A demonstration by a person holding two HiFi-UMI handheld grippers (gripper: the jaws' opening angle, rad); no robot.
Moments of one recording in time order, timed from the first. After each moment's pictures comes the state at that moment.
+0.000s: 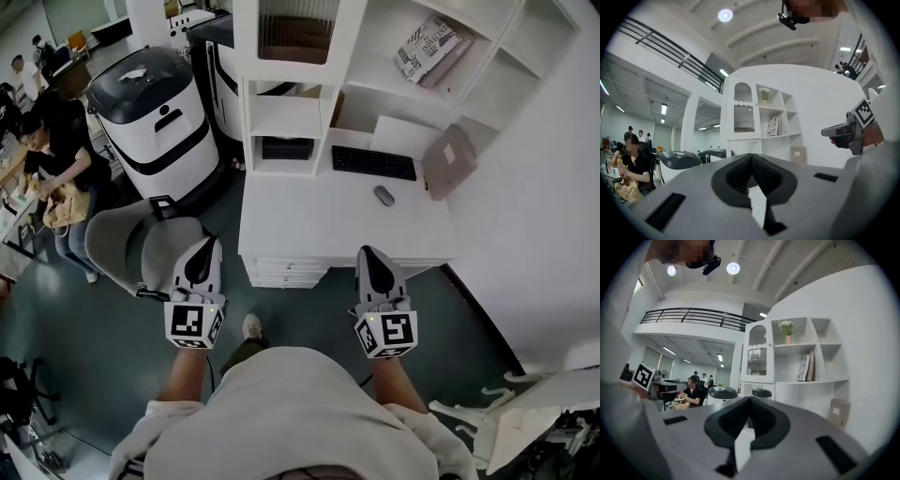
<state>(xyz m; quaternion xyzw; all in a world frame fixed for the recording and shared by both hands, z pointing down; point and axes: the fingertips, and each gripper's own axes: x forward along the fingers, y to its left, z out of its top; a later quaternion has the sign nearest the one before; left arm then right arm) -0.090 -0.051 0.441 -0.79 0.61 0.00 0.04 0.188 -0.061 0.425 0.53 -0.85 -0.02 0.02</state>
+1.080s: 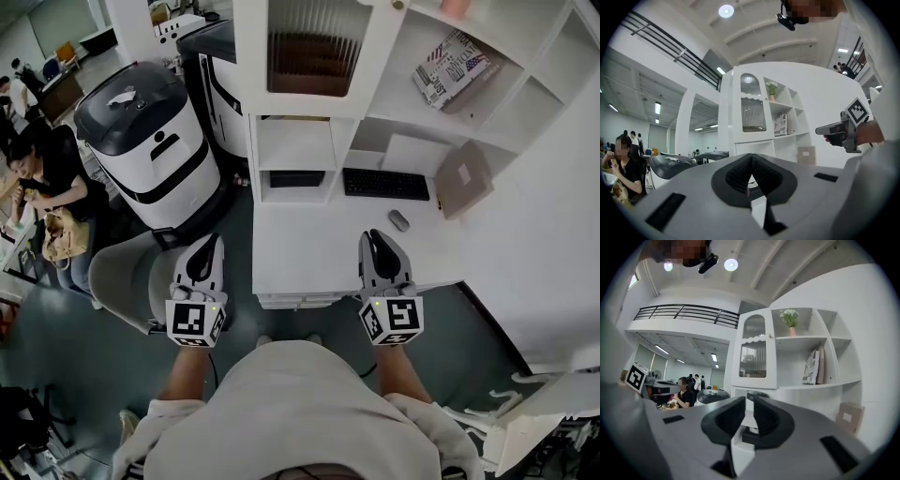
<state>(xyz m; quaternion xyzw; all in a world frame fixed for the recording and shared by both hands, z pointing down) -0.150 -0.213 0.428 -0.80 0.59 0.00 0.05 0.127 -0.231 0.405 0.55 -0.83 -0.03 0.02</state>
